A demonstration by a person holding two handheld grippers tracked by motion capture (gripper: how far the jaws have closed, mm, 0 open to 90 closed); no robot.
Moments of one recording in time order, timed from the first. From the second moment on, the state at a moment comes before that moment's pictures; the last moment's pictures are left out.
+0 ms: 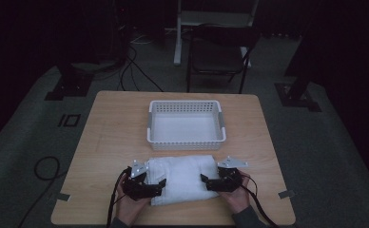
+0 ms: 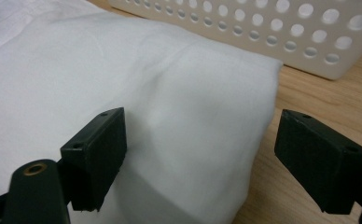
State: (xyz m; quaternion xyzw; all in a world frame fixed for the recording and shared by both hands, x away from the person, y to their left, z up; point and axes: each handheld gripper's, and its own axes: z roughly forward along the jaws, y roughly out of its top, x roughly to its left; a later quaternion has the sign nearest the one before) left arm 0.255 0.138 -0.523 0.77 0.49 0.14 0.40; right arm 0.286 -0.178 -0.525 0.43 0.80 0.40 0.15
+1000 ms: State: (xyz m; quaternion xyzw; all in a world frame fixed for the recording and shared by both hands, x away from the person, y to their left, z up) left arm 0.301 0.129 -0.542 0.76 0.48 0.14 0.41; right arm 0.308 -0.184 -0.535 0.46 0.79 0.38 0.17
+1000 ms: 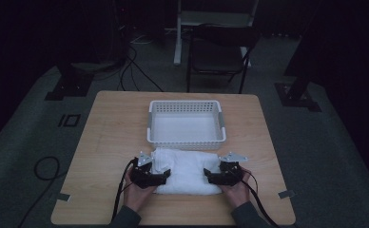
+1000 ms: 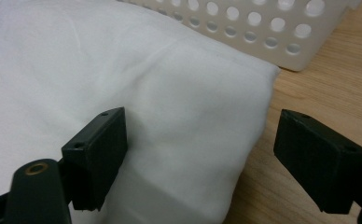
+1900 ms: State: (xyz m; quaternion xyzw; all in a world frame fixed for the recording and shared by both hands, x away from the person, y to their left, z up) left arm 0.312 0.117 -0.543 0.74 0.51 0.15 0.41; right arm 0.304 -0.183 -0.523 0.48 0.76 0.39 0.19
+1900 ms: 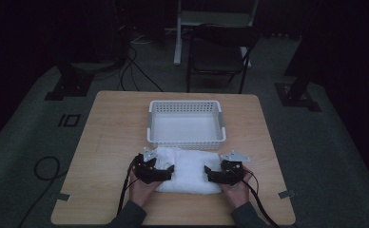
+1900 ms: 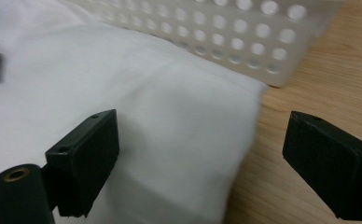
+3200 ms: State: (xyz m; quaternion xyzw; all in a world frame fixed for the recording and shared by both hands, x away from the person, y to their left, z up) left arm 0.308 0.128 -0.546 0.75 0.49 0.04 0.45; right arm 0.326 -0.188 -0.542 0.44 0.78 0.44 0.03
